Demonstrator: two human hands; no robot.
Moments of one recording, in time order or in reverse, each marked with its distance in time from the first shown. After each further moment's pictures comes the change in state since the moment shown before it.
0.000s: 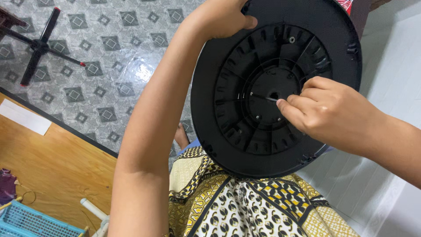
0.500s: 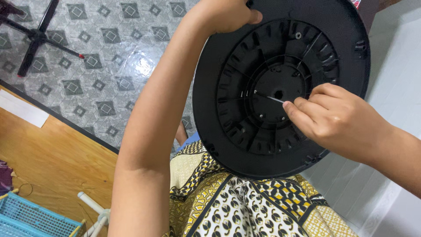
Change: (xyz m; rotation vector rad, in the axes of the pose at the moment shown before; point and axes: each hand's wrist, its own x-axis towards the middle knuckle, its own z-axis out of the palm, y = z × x) left_hand -0.002 -0.002 0.002 0.071 0.018 -0.157; right_hand -0.015 -0.005 0.021 -0.037 0.088 0.016
